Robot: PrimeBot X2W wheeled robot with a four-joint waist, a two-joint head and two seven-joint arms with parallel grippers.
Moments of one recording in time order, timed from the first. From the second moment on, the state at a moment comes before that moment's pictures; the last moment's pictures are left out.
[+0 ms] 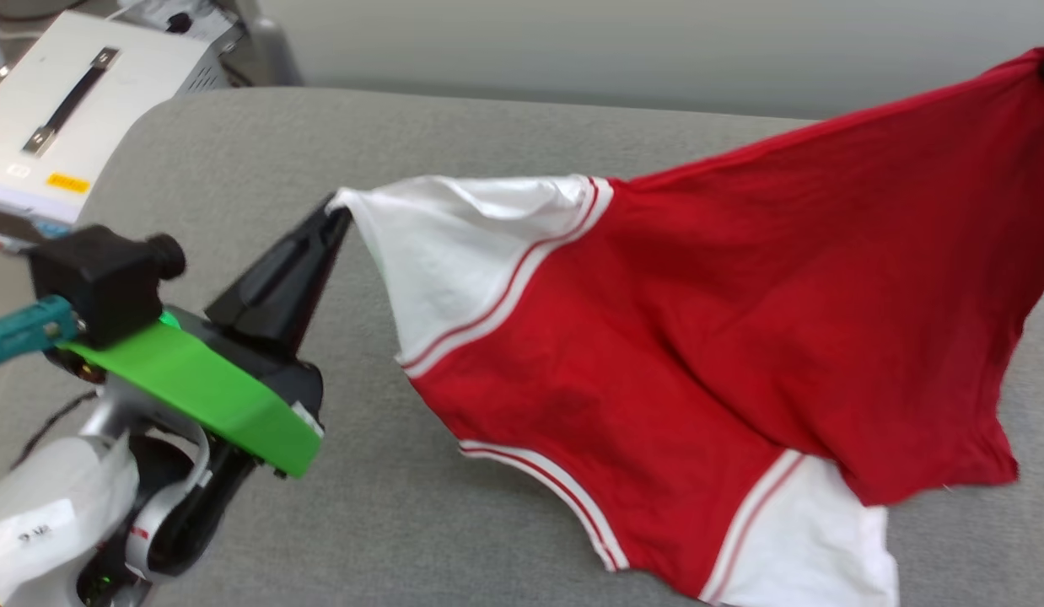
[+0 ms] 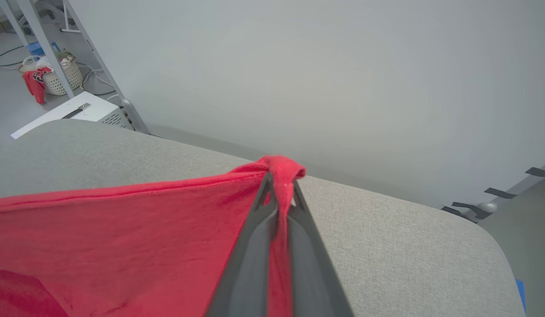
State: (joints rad) left arm -0.44 0.82 -0.58 -0.48 -1.00 0.27 0.04; right arm -0.71 -0.59 0.11 0.17 0.64 0.13 0.60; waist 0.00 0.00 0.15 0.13
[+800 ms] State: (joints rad) left arm -0.71 0.85 -0.35 -0.45 -1.02 0.31 -0.01; right arm -0.74 -0.52 0.10 -0.09 0.58 0.13 0.52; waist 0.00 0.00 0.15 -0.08
